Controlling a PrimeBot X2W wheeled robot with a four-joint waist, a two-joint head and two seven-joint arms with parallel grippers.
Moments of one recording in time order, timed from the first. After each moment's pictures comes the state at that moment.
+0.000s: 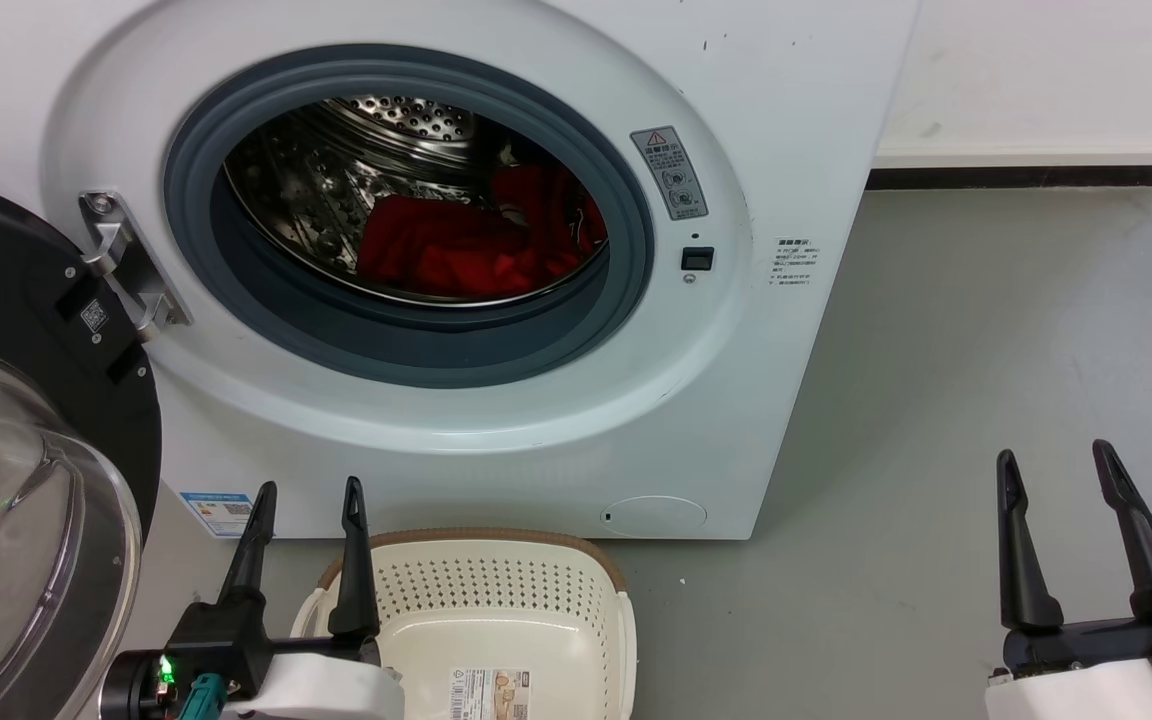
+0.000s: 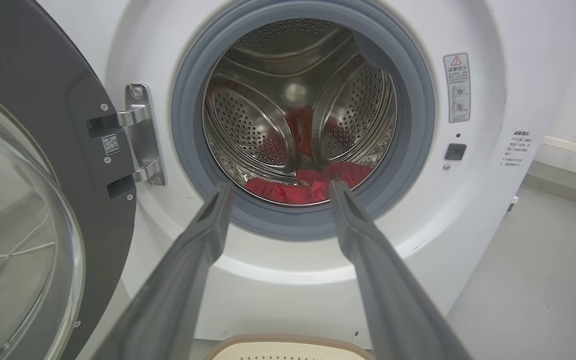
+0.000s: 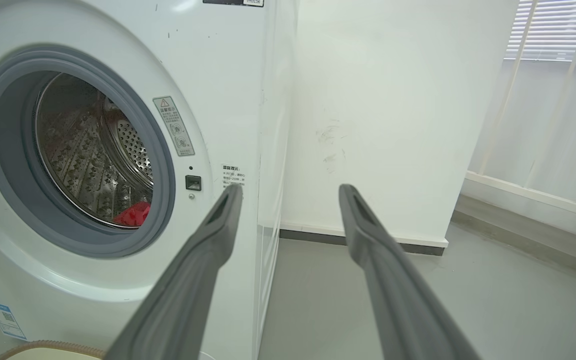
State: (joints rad) left arm 0.04 0.05 -0.04 0.02 -0.12 0.03 -0.26; right arm 0.11 -0.05 -0.08 -0.15 -0.02 0.13 -0.26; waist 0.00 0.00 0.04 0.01
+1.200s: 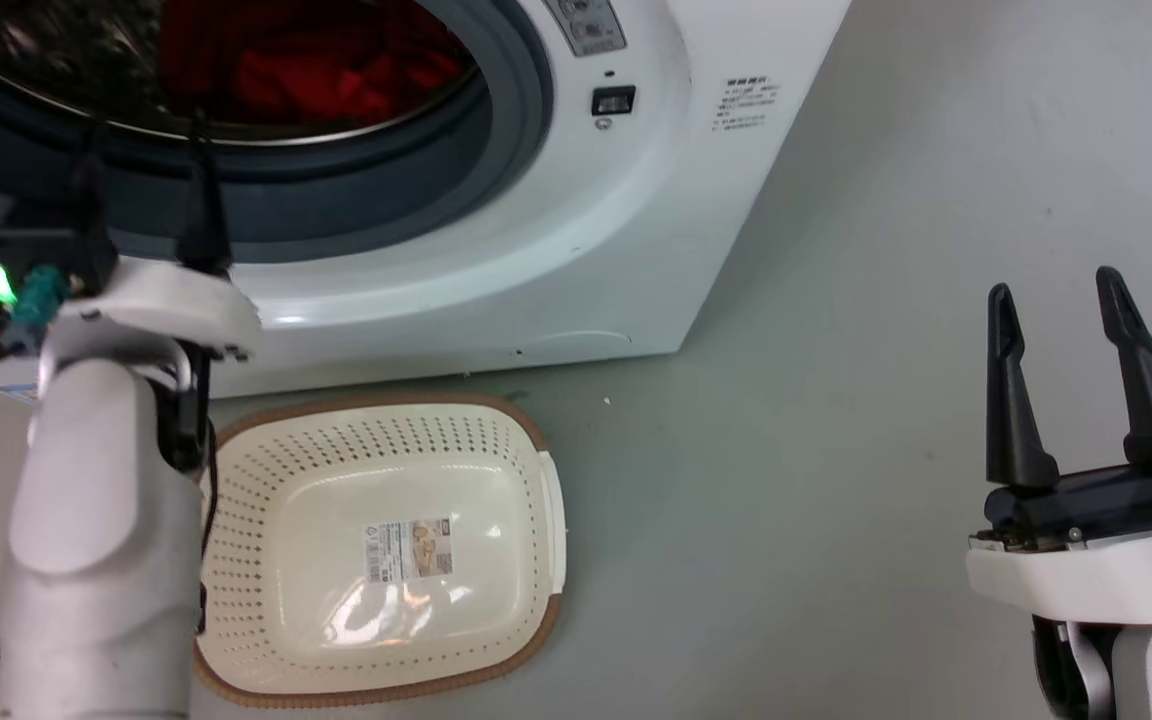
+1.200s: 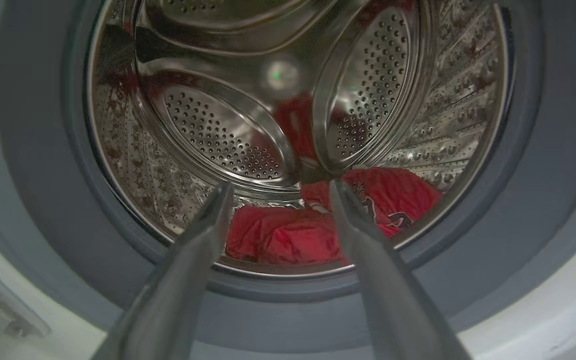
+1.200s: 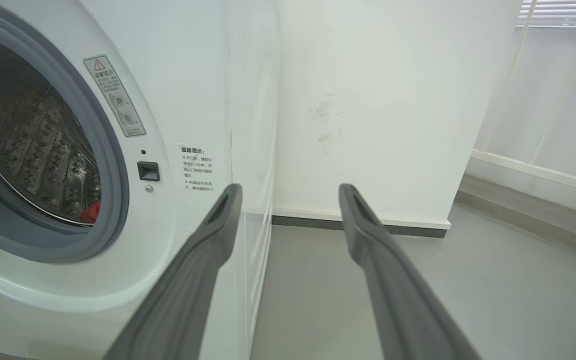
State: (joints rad) left arm -0.63 0.18 0.09 0.47 -0.04 -0.07 -0.26; right arm -0.11 -0.05 -0.02 -0.19 0.01 0.13 -0.26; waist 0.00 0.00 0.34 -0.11
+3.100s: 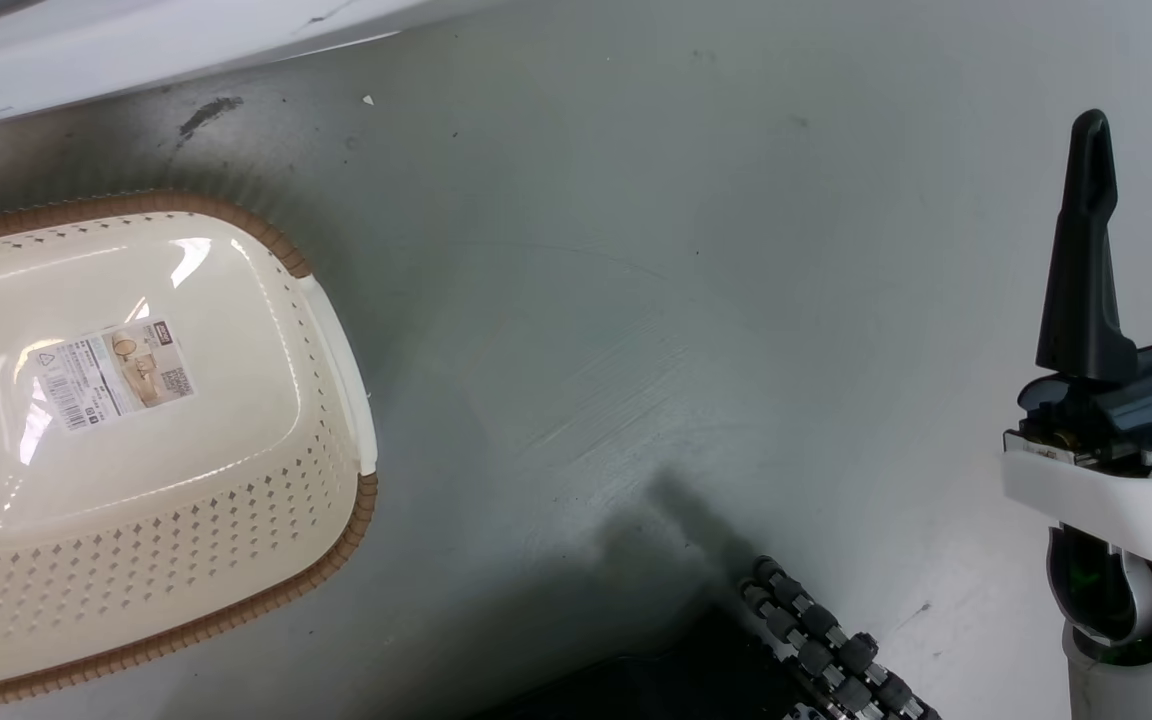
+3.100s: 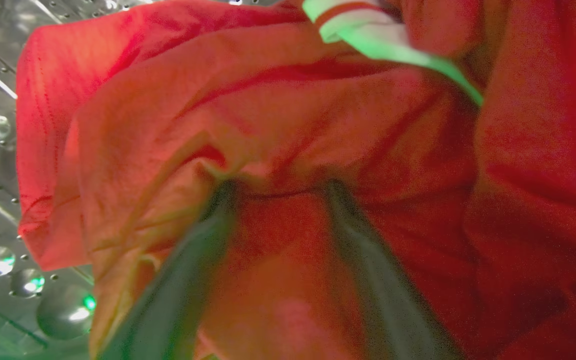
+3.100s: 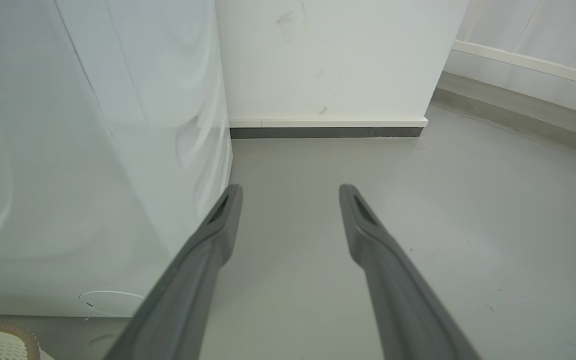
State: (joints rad) left arm -1.87 0.49 -0.23 1.22 -0.01 -0.12 0.56; right arm -0.29 -0.05 0.03 -0.30 0.24 0.13 -0.26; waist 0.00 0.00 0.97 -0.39
